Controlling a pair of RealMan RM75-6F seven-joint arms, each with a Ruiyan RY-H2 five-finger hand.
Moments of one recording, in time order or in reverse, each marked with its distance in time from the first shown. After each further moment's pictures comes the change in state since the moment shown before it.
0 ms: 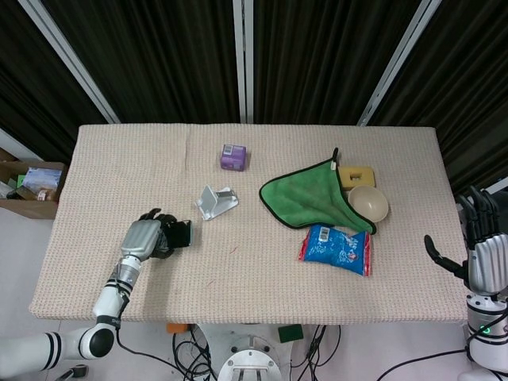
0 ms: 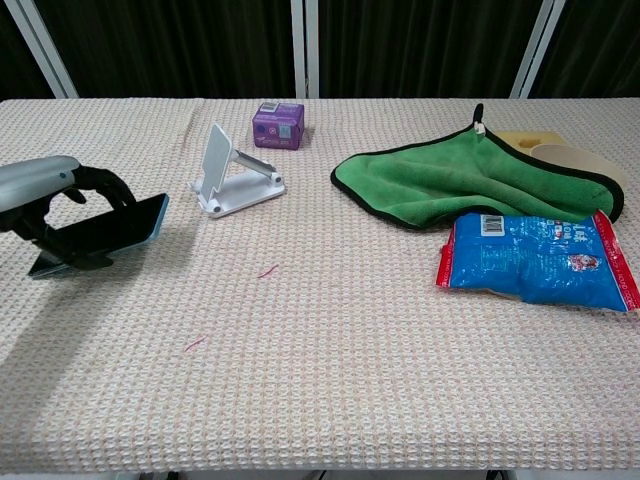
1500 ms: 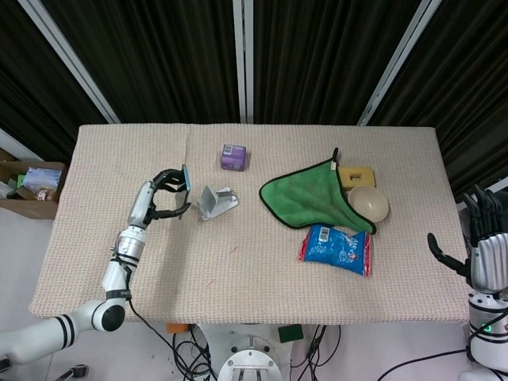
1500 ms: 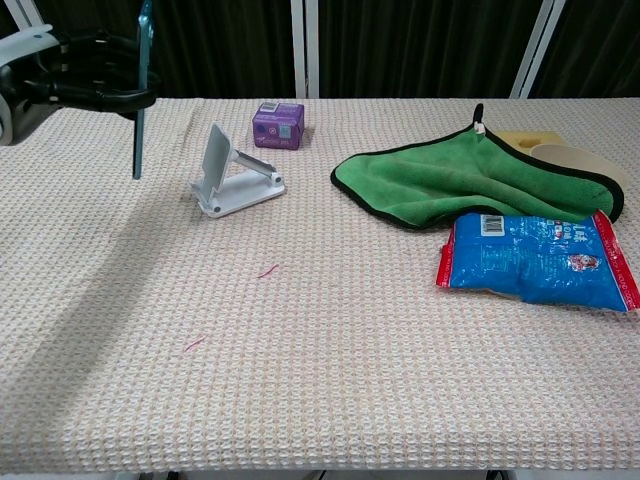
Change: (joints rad) left arm 0.001 -0.101 -0.255 0.167 0.218 -0.015 -0.792; right arm -0.005 -0.001 0.014 0.004 0.026 -0.023 0.002
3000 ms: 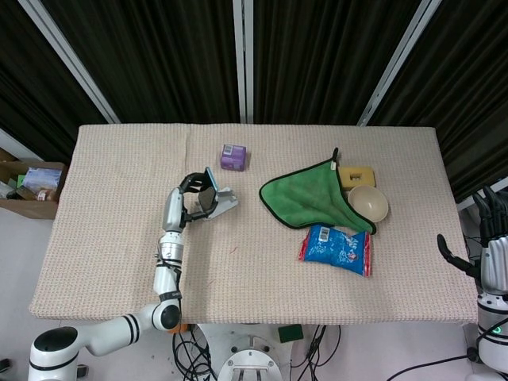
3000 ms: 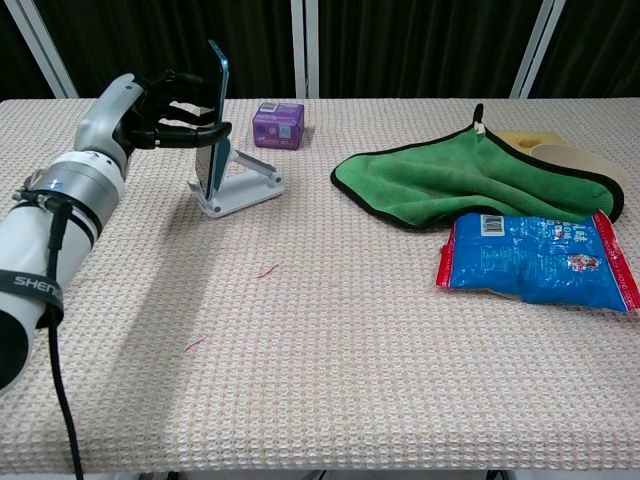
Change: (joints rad) left arm -0.098 -0.417 -0.065 0.338 -0.062 0.154 0.112; right arm -0.022 0.005 -0.001 0.050 0.039 -0.024 0.074
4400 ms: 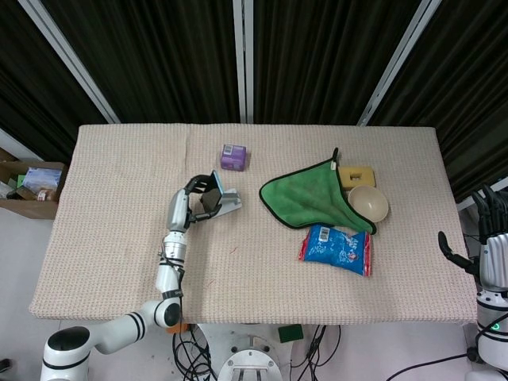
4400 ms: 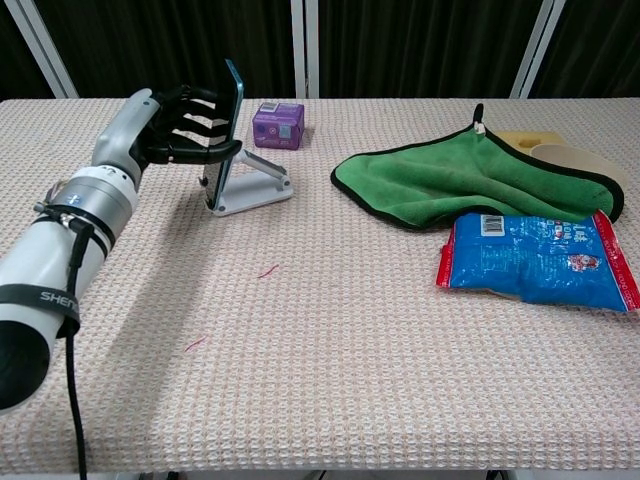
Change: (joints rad) left arm -0.024 -0.058 0.012 0.174 0.080 -0.050 -0.096; right arm 0.005 -0.010 0.007 0.019 0.015 -0.027 -0.002
